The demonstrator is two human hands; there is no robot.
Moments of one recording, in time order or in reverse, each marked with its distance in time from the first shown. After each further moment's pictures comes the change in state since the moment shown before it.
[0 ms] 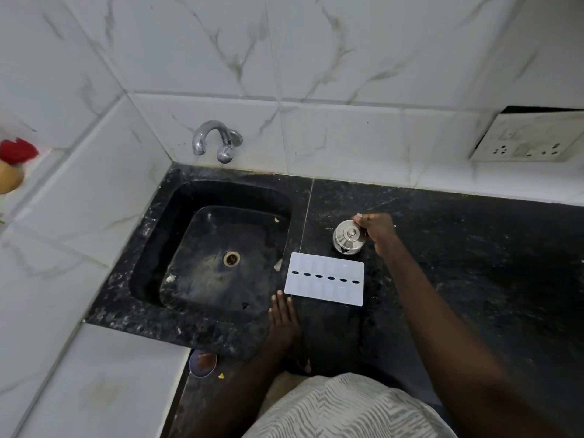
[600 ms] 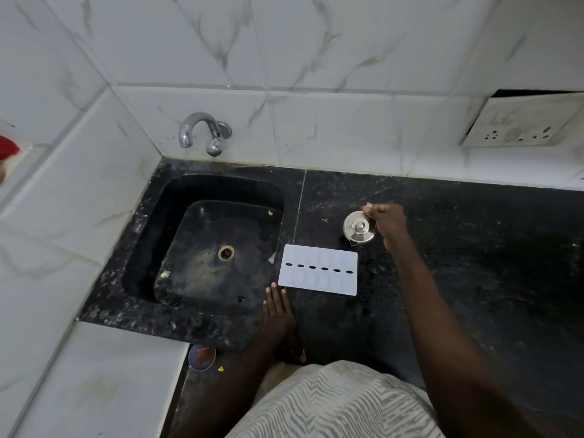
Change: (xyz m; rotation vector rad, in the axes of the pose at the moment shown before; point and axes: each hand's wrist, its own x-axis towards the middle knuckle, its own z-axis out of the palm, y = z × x) left_hand 0.005 0.000 0.002 0.008 -0.012 -0.018; right_hand -0.008 0.008 -0.038 -0.050 0.123 -0.100
